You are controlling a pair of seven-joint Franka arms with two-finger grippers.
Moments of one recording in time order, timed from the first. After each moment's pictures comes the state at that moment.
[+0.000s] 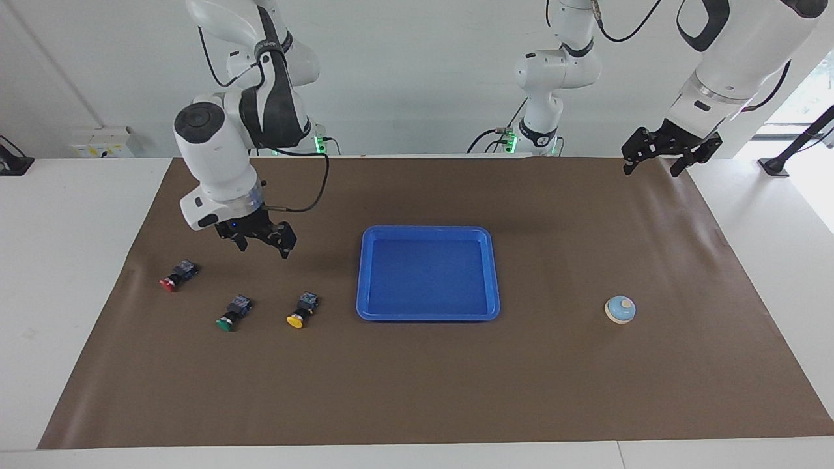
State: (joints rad) left arm 0.01 -0.05 -0.04 -1.63 -0.02 1.52 0.09; right arm 0.14 0.17 0.01 -1.95 -0.02 2.18 0.40
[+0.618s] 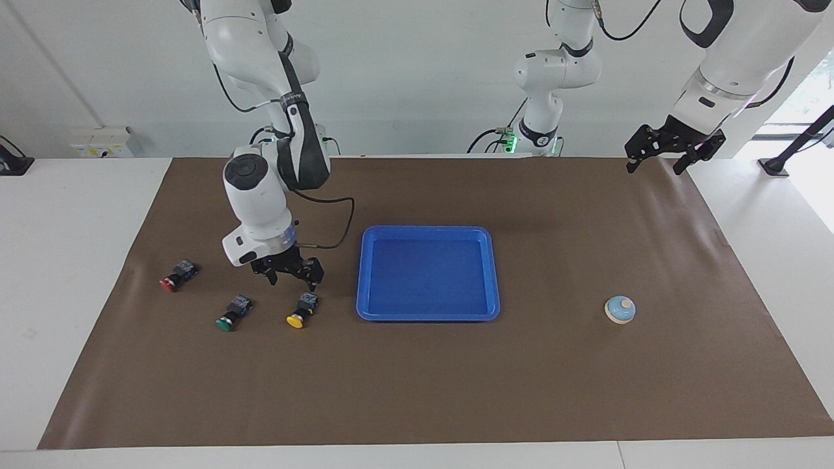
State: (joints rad) left arm 0.01 -0.05 -0.04 -1.63 -0.02 1.52 0.09; right arm 0.18 0.36 0.01 -1.91 -0.02 2.40 0.42
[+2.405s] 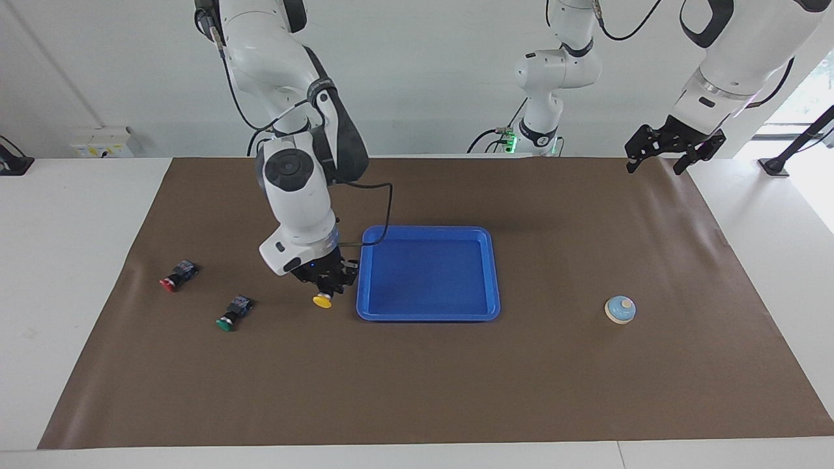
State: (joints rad) left arm 0.01 -0.05 -0.04 -1.63 -0.02 1.52 0.09; right arm 0.33 0.42 0.03 -1.51 0.03 1.97 0.45
